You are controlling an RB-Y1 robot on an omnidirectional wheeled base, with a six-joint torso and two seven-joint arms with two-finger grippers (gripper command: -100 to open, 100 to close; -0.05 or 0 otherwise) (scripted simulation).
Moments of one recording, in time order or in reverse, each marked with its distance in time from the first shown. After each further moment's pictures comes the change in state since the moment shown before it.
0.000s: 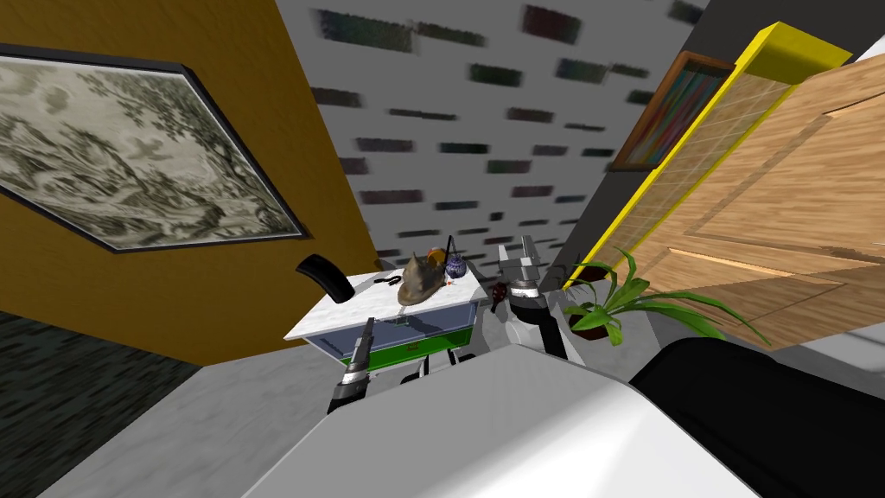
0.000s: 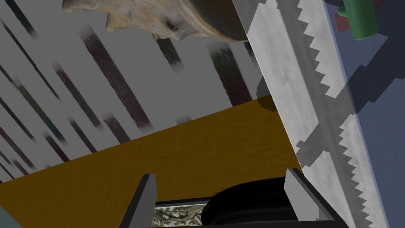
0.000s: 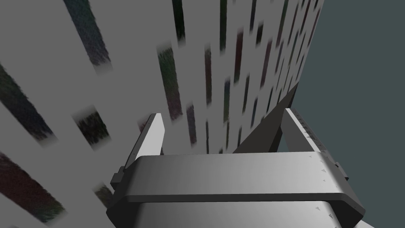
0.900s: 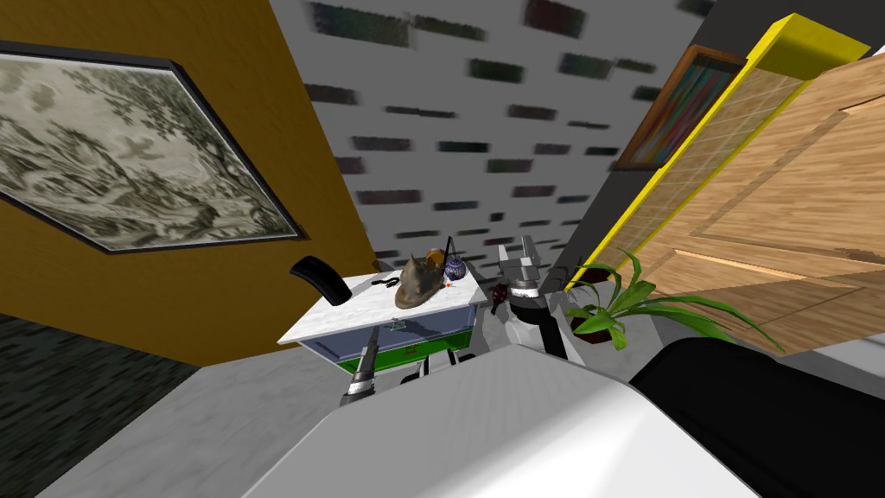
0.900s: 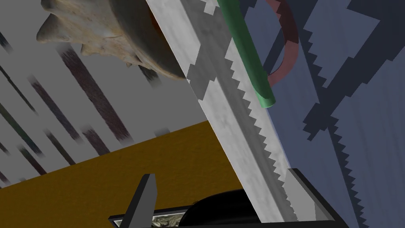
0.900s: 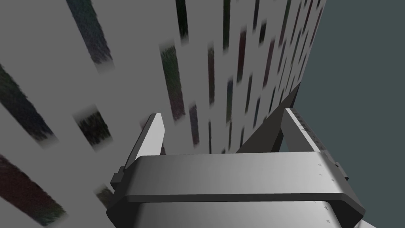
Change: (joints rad) left arm -0.045 -0.032 0.009 0.222 -0.017 -0.102 -0.018; right arm 0.000 0.000 0.000 0.000 0.000 0.000 0.000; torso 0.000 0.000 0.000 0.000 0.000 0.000
